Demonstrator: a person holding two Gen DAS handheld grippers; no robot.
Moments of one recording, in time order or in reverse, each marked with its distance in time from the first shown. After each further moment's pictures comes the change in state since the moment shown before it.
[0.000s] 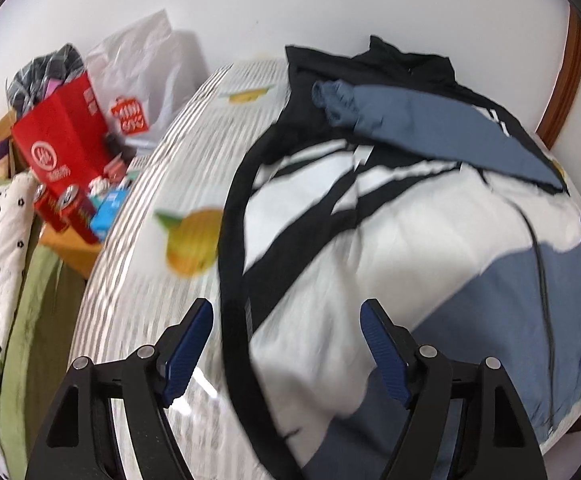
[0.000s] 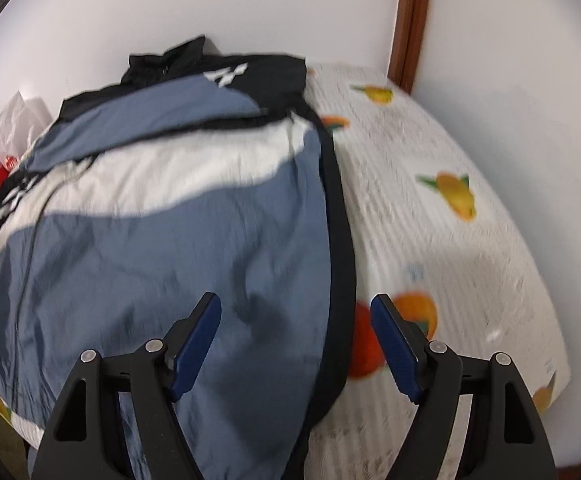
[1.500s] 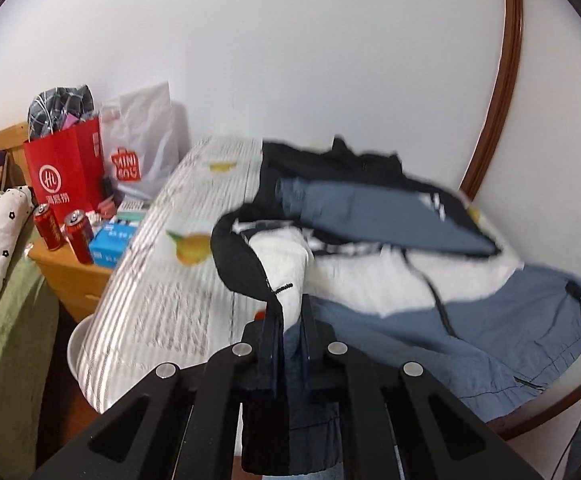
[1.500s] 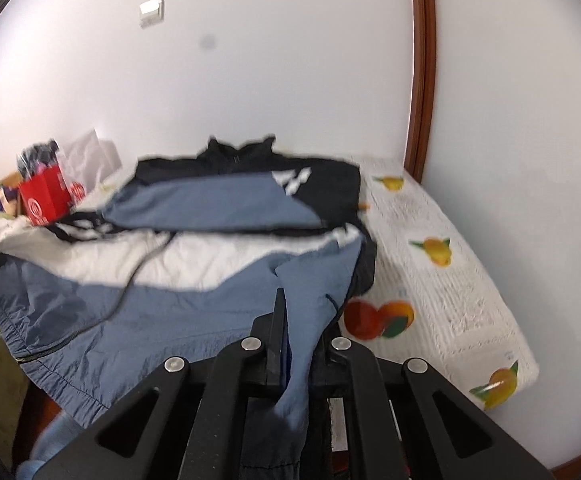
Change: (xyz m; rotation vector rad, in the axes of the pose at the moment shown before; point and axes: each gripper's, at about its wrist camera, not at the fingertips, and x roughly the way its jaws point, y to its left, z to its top) left arm -0.127 0.018 -0.053 -0.050 -0.309 -0.214; right arm -0.158 0.005 -0.031 -0.069 -0.359 0.124
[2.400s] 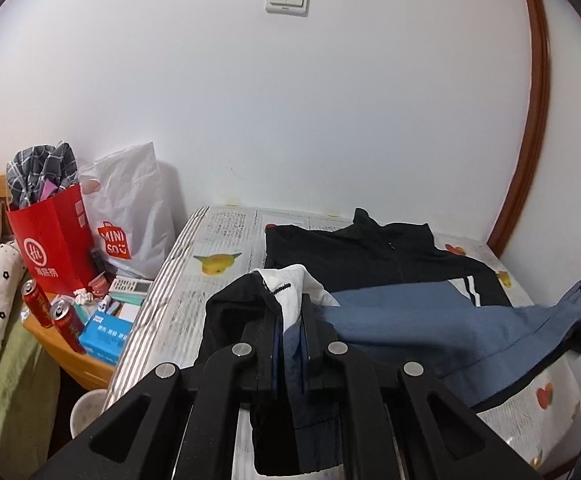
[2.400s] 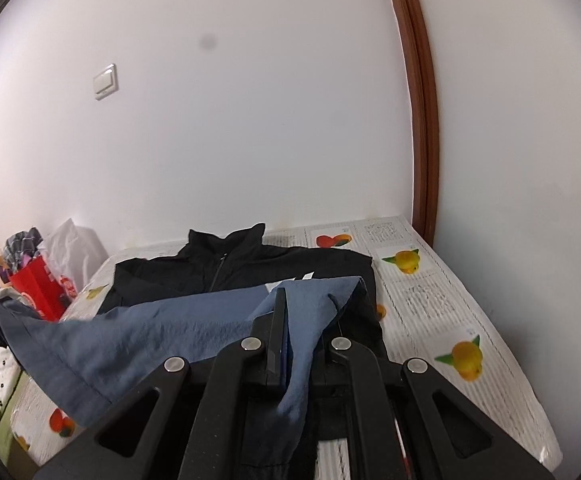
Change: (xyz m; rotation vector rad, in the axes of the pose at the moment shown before) left arm 0.094 -0.019 0.129 0.029 -0.094 0.070; right arm 0.097 -0.014 0.137 0.128 -0.090 -0.004
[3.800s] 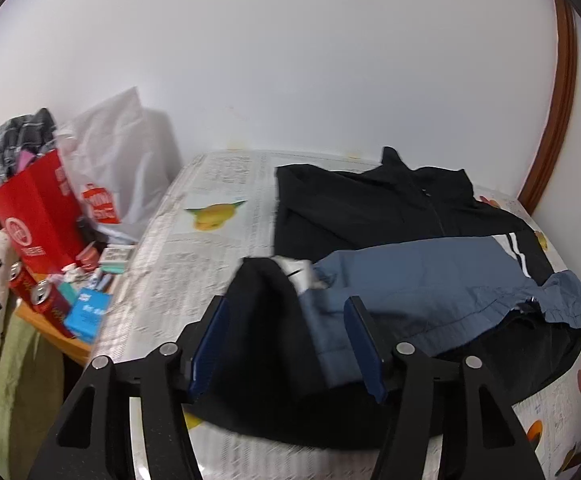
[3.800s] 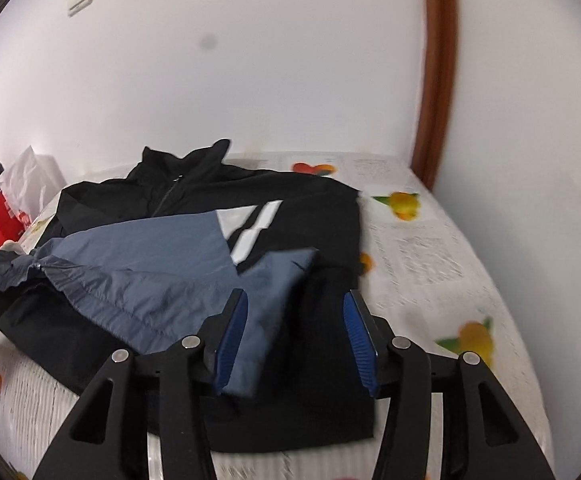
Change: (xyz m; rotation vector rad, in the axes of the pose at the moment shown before) left arm 0.083 0.011 -0.022 0.032 0.168 0.057; right arm 0.077 -0.036 -0.049 -0.088 0.213 -0.093
